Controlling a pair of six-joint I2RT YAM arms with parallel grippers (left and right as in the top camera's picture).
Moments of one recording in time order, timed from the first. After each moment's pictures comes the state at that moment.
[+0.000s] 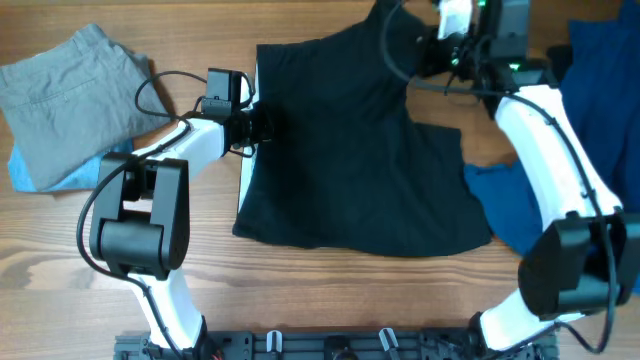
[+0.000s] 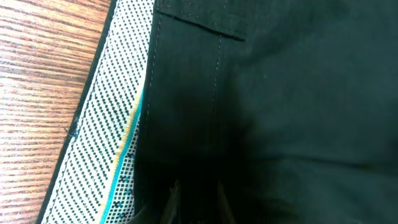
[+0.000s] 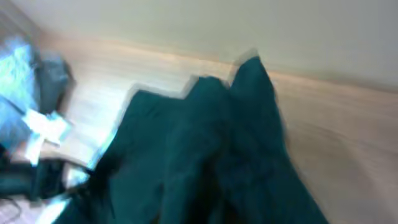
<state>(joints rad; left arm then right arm) -0.16 2.03 1.17 -0.17 0.34 -0.54 0.11 1.78 1.50 -0.43 -0.41 -0.07</state>
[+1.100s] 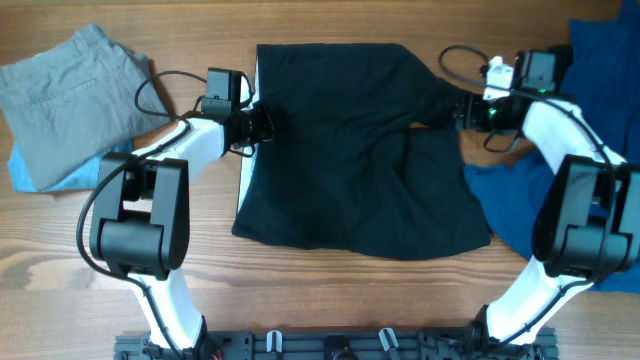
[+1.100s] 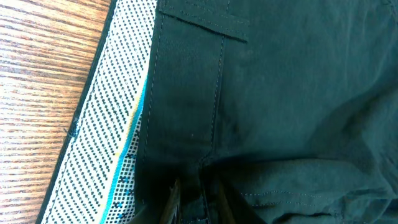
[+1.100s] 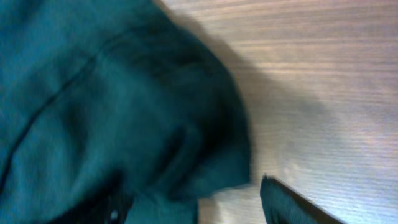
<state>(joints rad) -0.16 2.03 1.17 -0.18 0.34 -0.54 -0.15 1.97 1.26 -0.41 -0.30 -0.05</state>
